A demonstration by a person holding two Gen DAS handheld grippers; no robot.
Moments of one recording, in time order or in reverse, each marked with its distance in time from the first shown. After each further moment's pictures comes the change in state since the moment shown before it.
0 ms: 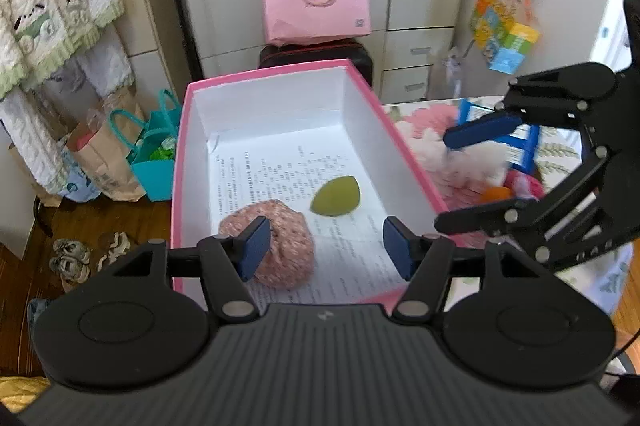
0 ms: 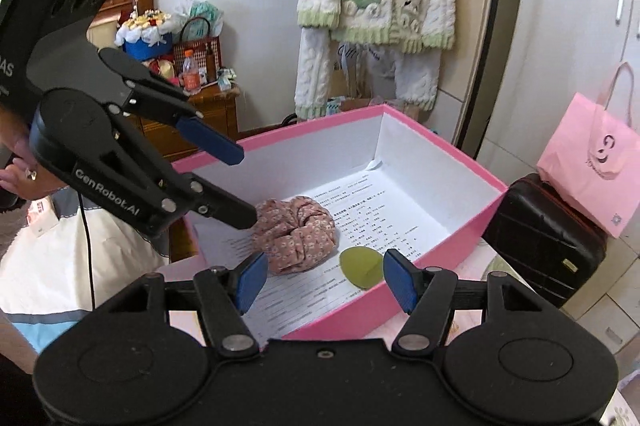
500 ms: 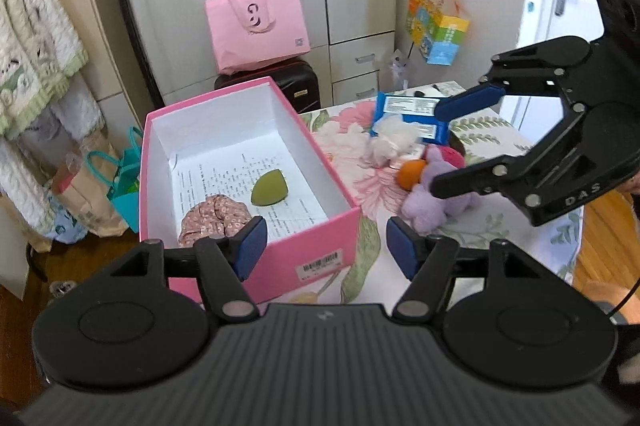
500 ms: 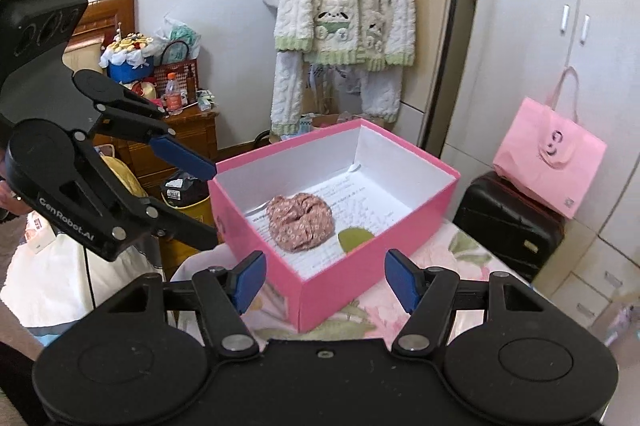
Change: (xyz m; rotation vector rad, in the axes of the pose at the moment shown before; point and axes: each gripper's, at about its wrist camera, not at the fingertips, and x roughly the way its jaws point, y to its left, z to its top) left arm -0.070 -0.059 -0.036 0.156 -0.065 -0.067; right arm -0.088 0.042 -0.038 0.062 -0.044 -0.116
